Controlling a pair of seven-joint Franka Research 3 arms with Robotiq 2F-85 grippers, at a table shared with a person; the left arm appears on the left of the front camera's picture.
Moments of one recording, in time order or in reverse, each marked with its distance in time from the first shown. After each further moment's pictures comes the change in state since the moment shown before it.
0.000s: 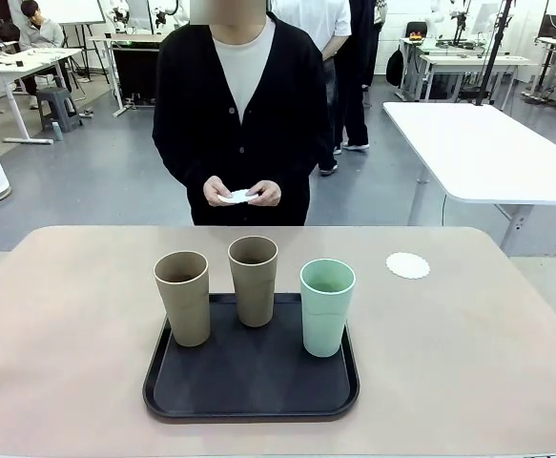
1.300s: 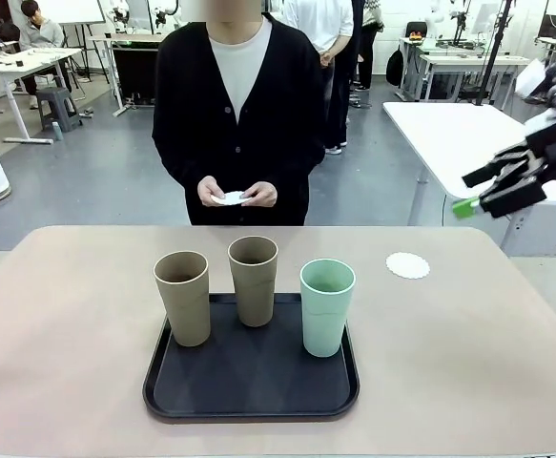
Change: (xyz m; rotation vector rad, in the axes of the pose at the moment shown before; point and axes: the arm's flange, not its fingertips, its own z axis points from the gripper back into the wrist) left arm 0.000 0.000 0.000 0.000 0.000 -0.001; right arm 0.127 0.111 -0.092 -0.275 -0.071 1.025
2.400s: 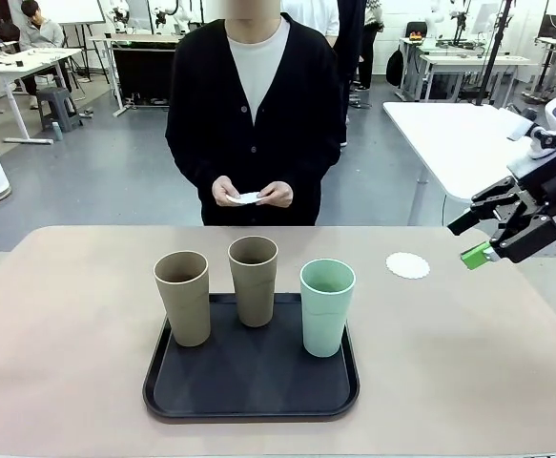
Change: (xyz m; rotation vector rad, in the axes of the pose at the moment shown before) left arm 0.000 0.000 0.000 0.000 0.000 0.000; right arm -0.023 0.009 -0.018 0.288 0.087 0.134
